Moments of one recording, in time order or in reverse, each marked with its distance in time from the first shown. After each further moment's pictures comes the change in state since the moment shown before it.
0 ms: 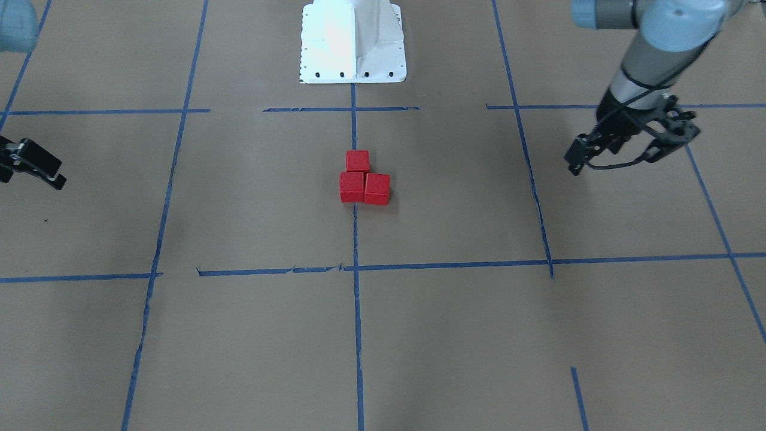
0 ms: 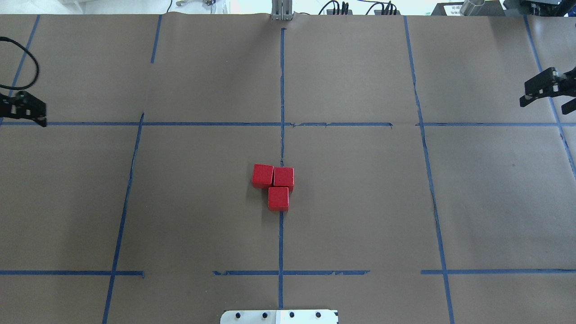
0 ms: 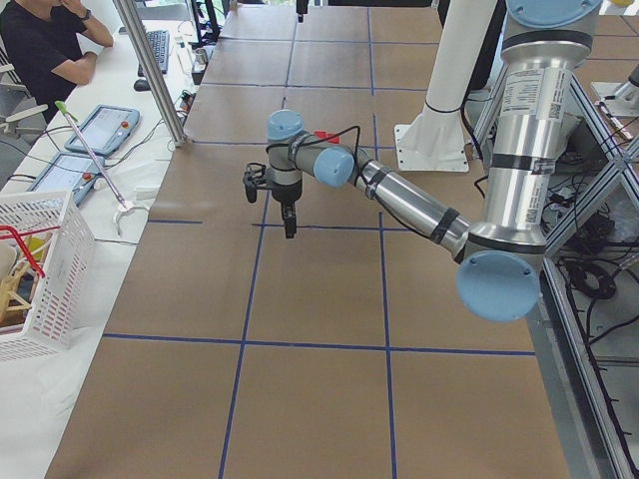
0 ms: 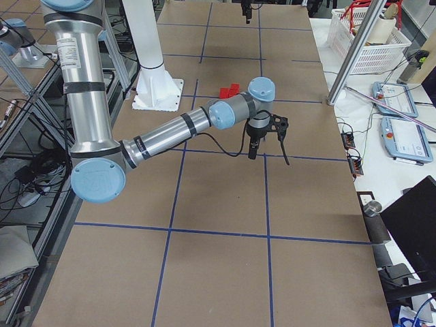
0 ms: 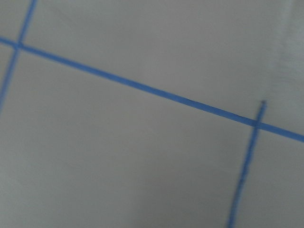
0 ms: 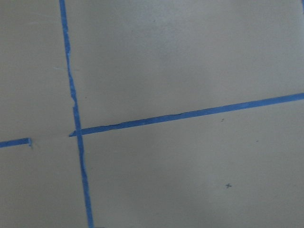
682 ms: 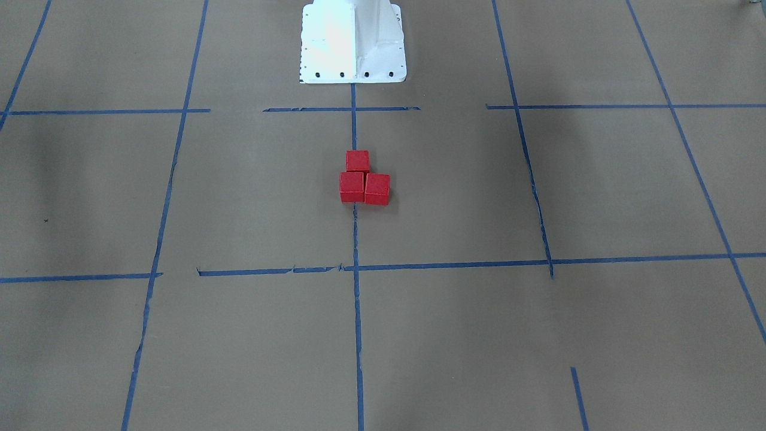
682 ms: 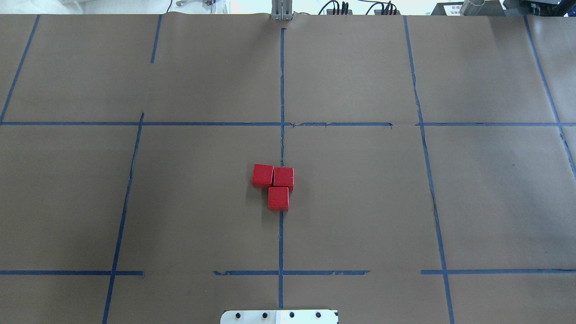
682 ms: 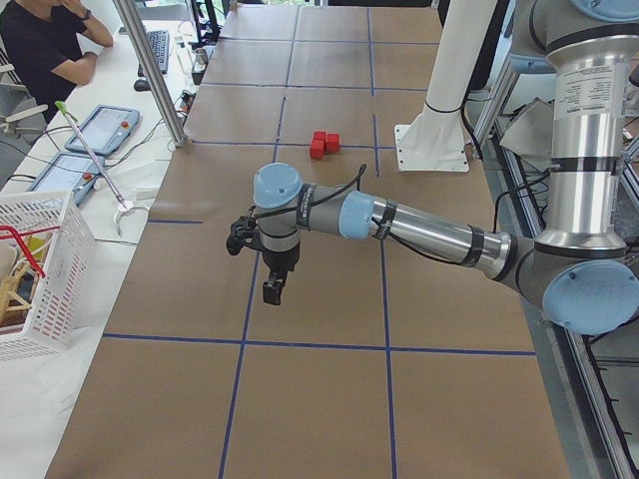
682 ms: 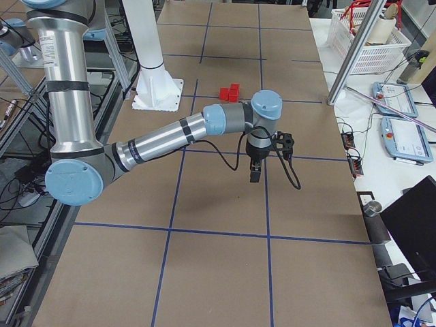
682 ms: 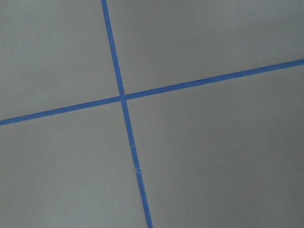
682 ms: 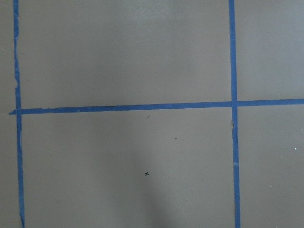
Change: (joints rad) left arm -0.345 0.093 0.109 0.036 -0.098 0.779; right arm 0.139 -0.043 0.043 -0.169 -0.001 -0.310
